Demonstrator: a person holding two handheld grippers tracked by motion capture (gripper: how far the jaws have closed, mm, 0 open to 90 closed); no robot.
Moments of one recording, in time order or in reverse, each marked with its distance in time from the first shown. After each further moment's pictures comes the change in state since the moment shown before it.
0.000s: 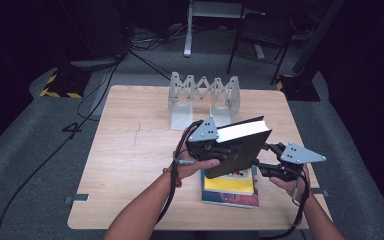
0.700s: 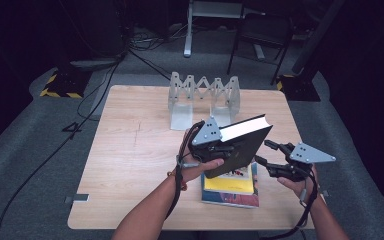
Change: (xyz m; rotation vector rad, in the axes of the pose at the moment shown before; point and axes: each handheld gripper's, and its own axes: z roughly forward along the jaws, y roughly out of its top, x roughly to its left) left arm -0.012 0.010 0.000 -0.008 0.105 0.000; right arm -0.014 -0.009 -0.019 0.024 -0.043 0.043
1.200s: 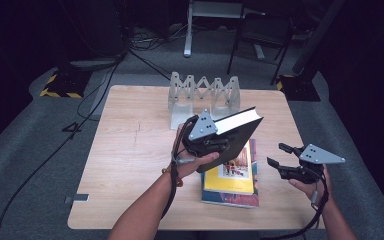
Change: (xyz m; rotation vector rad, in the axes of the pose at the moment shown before) left arm 0.010 0.008 -0.016 0.023 0.108 -0.011; right arm -0.020 -0.022 -0.020 0.099 -0.084 0.039
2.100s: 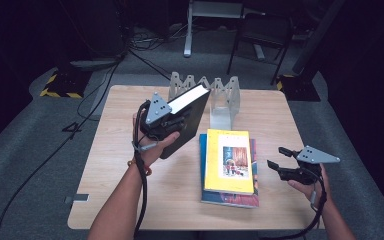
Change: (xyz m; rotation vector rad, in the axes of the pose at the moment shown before) left arm 0.069 -0.012 -0.068 0.038 0.334 -0.070; right arm -0.007 -0.019 0.009 0.086 -0.010 0.034
